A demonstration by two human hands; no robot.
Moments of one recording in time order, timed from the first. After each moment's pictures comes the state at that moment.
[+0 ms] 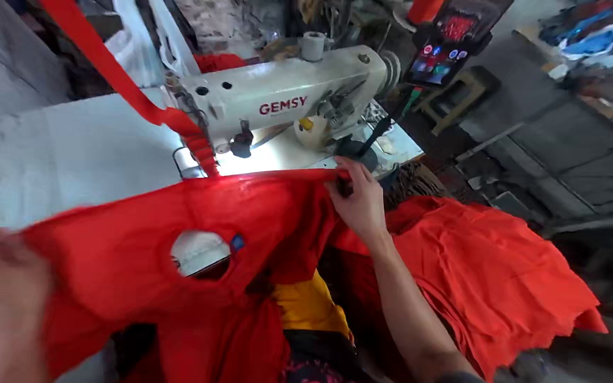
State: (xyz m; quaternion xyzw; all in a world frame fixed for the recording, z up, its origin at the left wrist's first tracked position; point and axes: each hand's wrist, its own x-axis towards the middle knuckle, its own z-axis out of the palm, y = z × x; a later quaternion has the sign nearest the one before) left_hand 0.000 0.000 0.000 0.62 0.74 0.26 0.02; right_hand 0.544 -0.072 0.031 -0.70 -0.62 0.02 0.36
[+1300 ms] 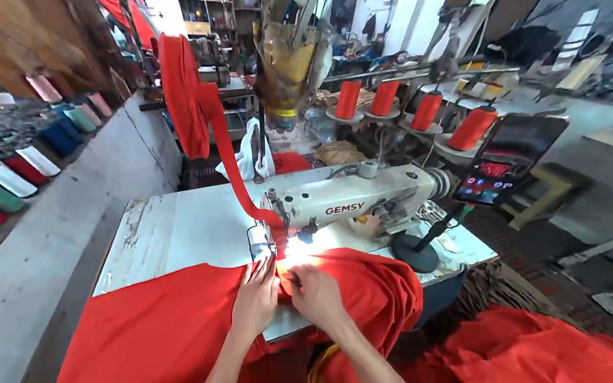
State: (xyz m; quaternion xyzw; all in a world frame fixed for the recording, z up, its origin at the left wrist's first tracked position) left_hand 0.211 0.018 -0.030 0.83 0.52 0.19 0.07; right_hand 0.386 -0.006 0.041 -0.66 -0.71 0.20 0.14
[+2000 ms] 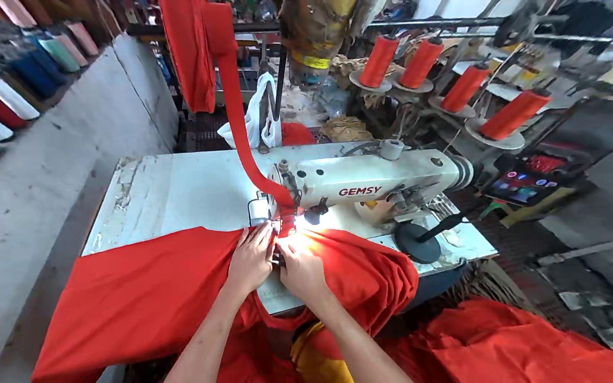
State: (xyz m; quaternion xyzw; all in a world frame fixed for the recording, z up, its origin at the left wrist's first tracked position) left_hand 0.208 0.050 -0.019 0.83 0.53 0.15 0.10; right_hand 0.360 0.014 0.007 -0.64 -0.75 0.12 0.10
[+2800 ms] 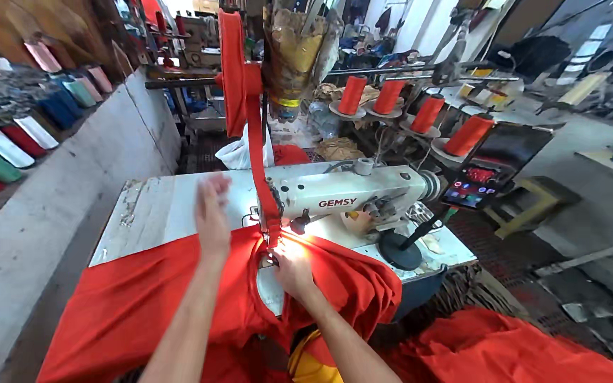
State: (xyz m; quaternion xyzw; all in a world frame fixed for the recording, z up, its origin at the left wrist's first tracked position) left_hand 0.203 0.066 0.121 0.52 0.44 0.65 0.33; right_hand 0.372 0.030 -0.003 -0.61 -0.76 0.14 0.16
